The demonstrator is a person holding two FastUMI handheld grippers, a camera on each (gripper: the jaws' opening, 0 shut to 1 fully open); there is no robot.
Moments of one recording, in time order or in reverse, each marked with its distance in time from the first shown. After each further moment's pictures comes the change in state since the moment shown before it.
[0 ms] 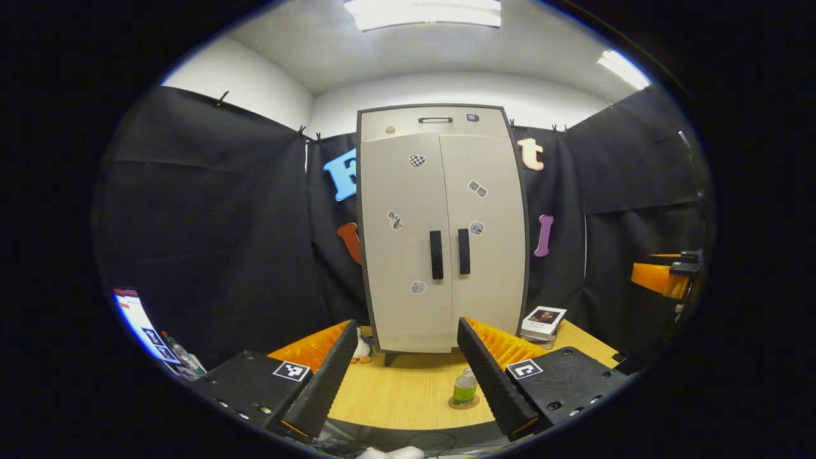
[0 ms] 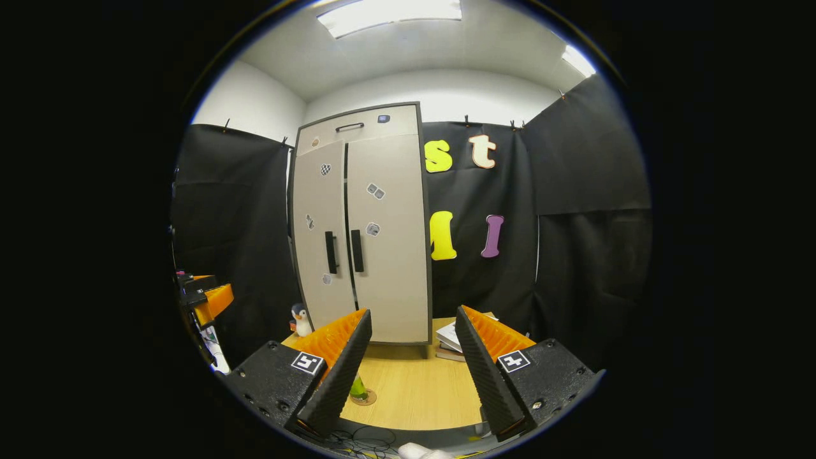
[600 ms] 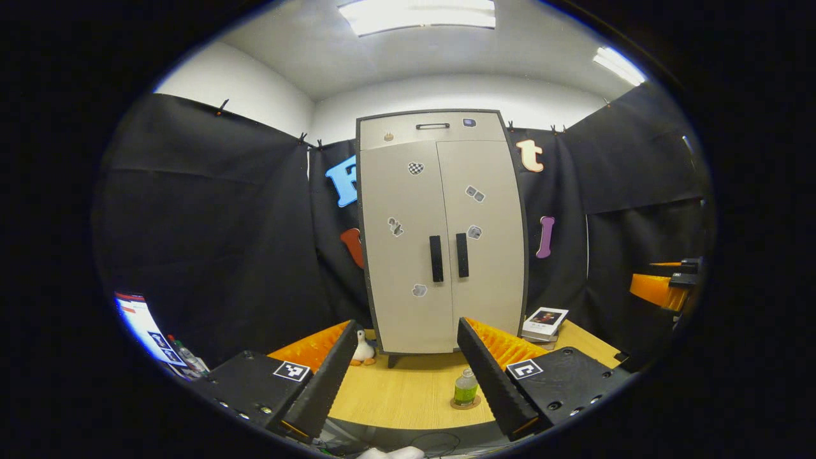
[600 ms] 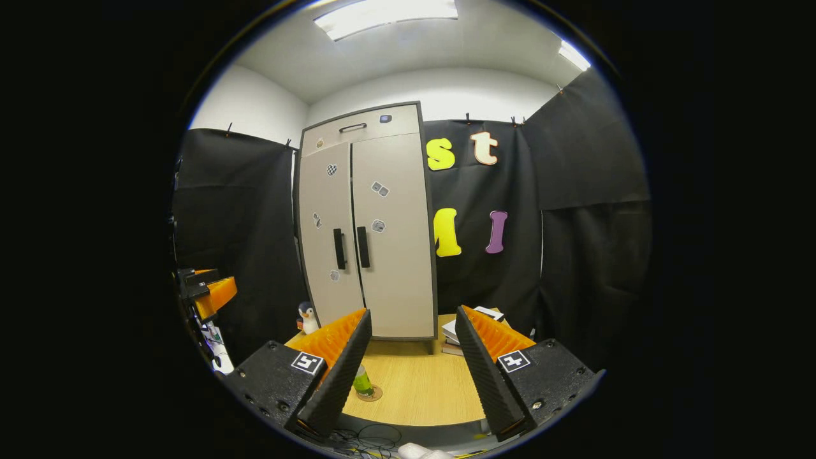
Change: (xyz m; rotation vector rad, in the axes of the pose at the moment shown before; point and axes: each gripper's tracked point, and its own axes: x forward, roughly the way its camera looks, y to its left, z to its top) left arm -0.010 -0.012 0.011 0.017 -0.024 0.004; right arm -0.014 -0.001 -0.007 0.018 -0.002 0.023
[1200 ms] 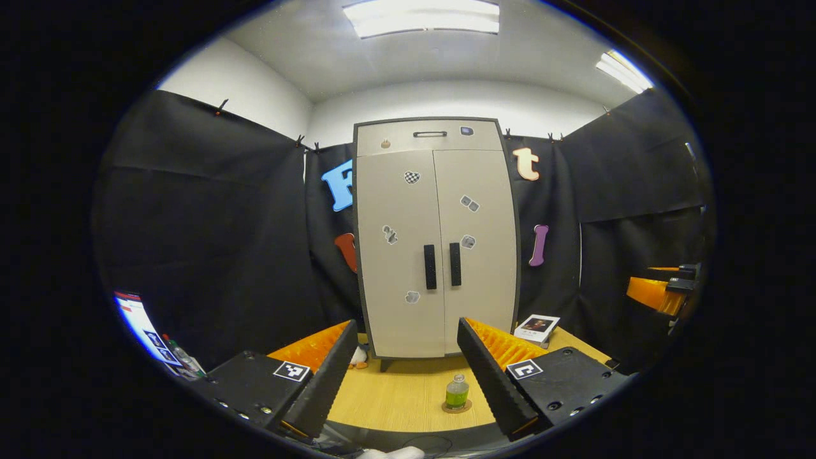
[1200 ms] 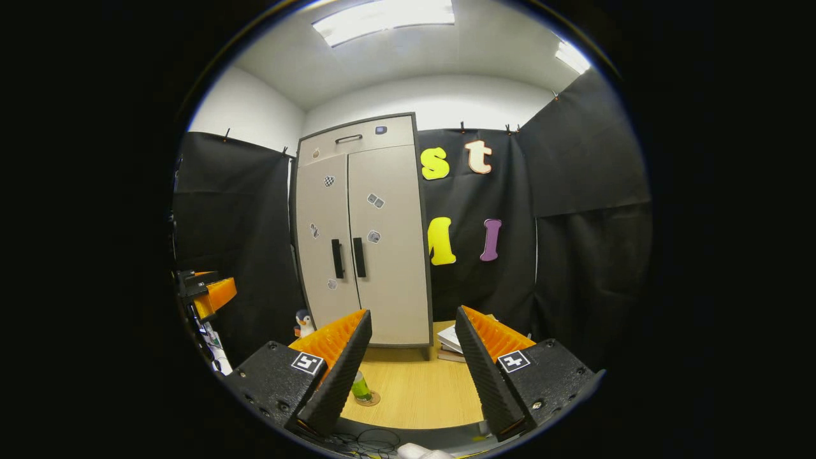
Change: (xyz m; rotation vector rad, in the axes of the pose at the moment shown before) left arm -0.004 -0.004 0.012 -0.020 -0.015 -0.030; right arm -0.010 -0.004 0.013 0.006 -0.025 -0.023
